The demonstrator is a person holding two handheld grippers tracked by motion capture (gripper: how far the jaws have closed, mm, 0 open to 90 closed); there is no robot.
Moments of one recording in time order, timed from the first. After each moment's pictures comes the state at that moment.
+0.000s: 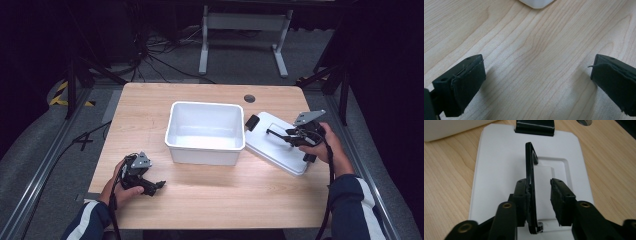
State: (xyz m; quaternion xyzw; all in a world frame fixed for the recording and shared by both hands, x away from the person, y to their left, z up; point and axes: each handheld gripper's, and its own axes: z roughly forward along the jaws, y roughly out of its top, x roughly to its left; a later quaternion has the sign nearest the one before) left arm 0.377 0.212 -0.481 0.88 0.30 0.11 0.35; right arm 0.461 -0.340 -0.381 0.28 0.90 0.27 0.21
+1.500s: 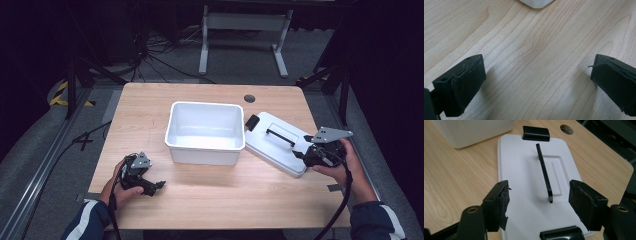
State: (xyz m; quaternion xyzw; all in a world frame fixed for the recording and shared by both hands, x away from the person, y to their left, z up) left arm 0.377 0.213 -0.481 0.88 0.30 0.11 0.35; right arm 0.377 -0.352 -0.359 0.31 0.86 0.30 0.27
